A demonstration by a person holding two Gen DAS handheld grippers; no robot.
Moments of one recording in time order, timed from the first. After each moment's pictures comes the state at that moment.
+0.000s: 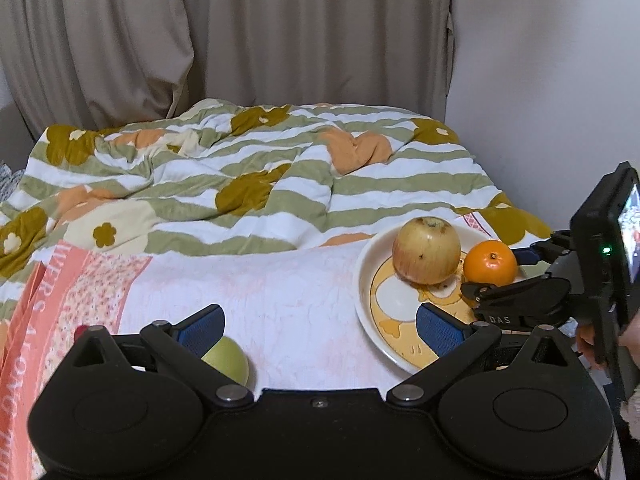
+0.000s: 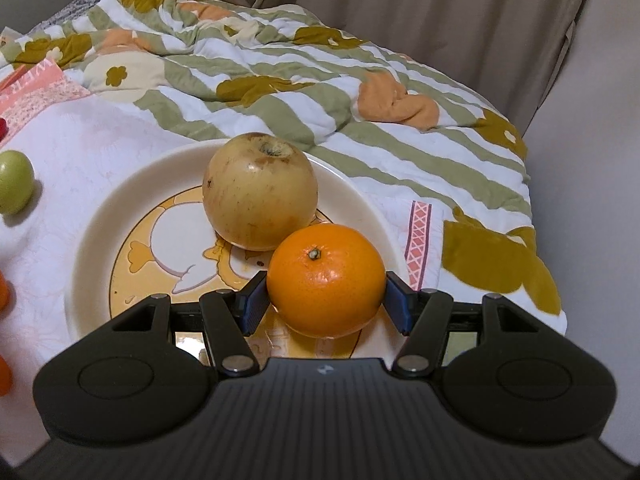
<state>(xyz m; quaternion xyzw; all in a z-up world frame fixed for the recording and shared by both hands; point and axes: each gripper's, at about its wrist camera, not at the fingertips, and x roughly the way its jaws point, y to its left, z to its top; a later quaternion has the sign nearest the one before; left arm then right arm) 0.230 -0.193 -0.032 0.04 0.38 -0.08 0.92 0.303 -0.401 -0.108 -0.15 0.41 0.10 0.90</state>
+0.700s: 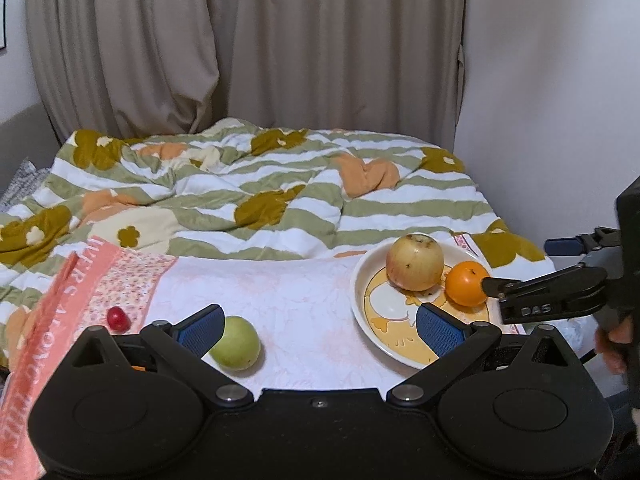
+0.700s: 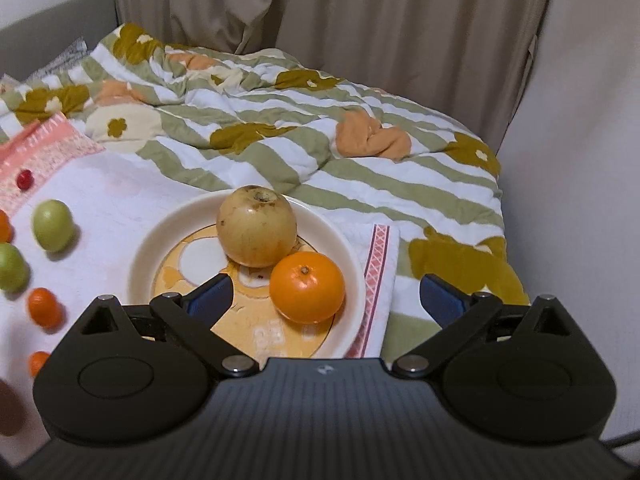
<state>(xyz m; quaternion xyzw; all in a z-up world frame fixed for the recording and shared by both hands) 0.169 -0.189 0.007 0.02 0.34 -0.06 0.94 0.247 -0.426 -0.039 -0.10 0.36 0.08 0.92</state>
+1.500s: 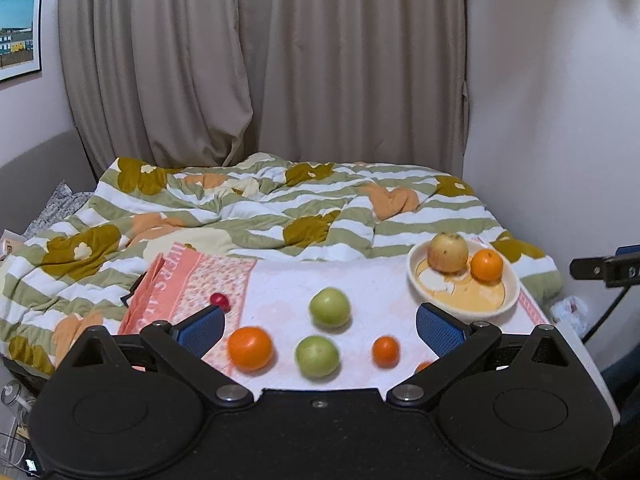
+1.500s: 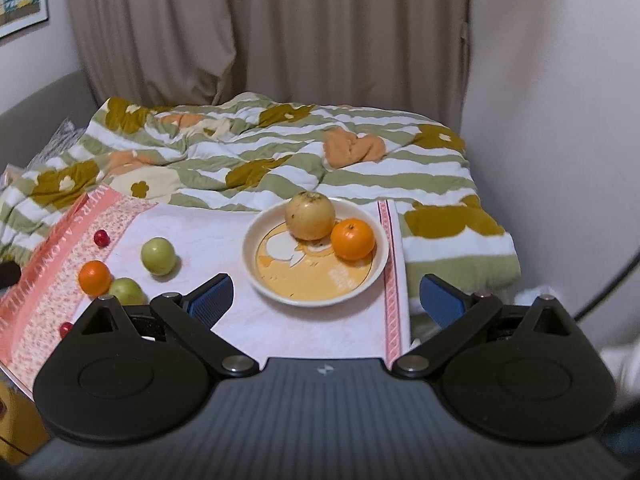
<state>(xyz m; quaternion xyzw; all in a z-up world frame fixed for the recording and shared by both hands) 0.055 -0.079 0.035 0.03 0.29 -0.05 0.96 0.080 -0.384 0.045 0.01 0.34 0.01 0.94</state>
